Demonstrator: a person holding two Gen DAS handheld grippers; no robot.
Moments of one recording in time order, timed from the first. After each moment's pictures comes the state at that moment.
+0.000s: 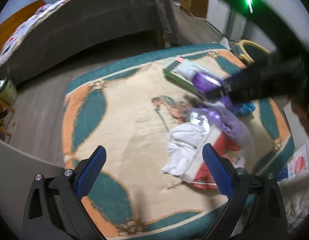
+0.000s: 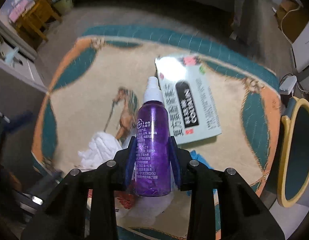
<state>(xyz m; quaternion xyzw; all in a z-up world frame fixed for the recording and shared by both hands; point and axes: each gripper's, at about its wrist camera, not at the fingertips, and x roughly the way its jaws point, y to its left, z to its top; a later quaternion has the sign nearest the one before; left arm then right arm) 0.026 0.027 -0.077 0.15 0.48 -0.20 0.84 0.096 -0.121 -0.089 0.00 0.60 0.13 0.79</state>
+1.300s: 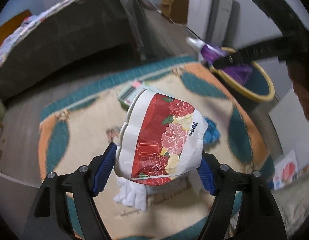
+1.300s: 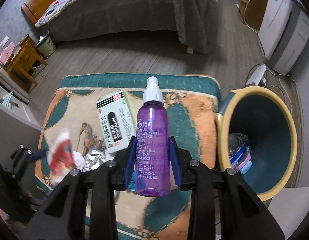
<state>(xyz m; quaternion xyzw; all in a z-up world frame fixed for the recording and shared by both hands) 0.035 -0.057 -0.058 0.14 0.45 -0.25 0.85 0.081 -0.256 -0.036 0.06 0.54 0.05 0.84</state>
